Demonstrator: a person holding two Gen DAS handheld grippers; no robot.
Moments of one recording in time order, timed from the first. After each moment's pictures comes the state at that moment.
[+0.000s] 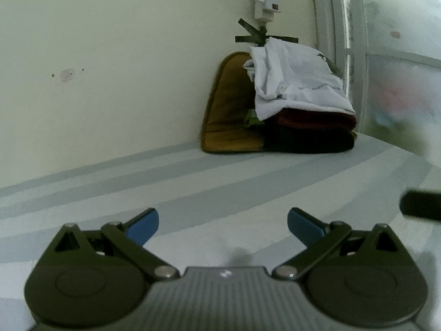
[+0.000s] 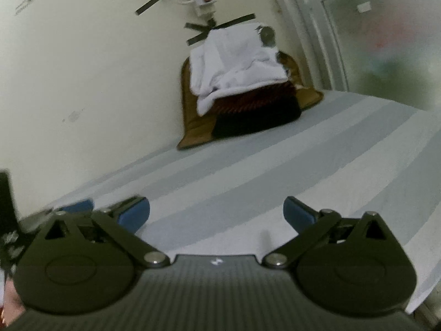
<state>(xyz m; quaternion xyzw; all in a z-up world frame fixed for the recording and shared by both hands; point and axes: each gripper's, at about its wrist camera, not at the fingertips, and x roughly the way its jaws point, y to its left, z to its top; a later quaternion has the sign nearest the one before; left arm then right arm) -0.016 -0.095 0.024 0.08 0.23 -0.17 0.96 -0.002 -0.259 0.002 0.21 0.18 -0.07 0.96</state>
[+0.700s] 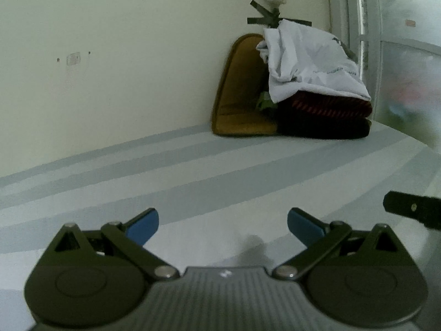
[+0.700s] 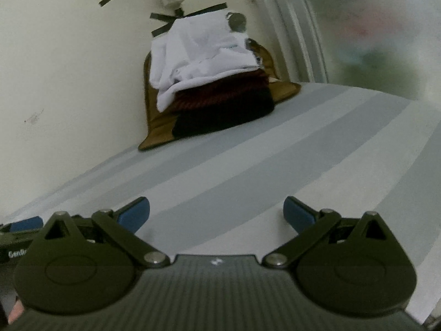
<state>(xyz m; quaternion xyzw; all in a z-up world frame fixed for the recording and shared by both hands) -0.001 -0.095 0.015 0.08 0.27 -0.15 0.95 0.030 -0.280 -0.024 0.21 0.20 -0.12 0.95</state>
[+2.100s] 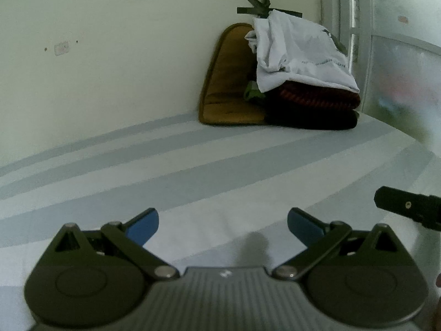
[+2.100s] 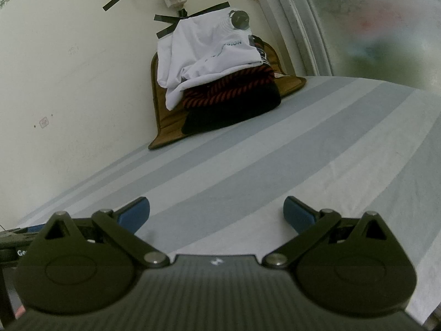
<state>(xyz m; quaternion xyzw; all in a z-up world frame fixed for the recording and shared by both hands) 0.001 -0.093 0.017 0.08 0.30 -0.17 0.94 0.023 -0.277 -0.026 0.23 0.19 -0.10 0.95</state>
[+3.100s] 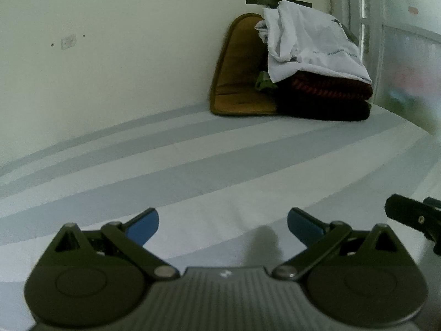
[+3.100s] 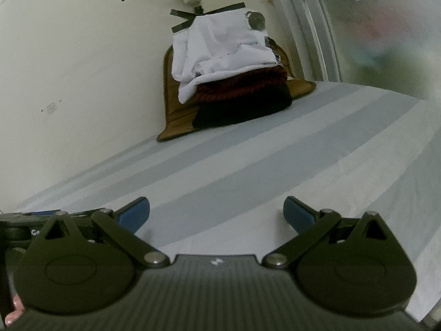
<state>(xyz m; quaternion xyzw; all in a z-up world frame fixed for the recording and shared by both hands) 0.004 -0.093 0.013 0.09 0.31 -0.15 0.93 0.016 -0.263 -0.024 0.20 0.20 -0.09 0.96</state>
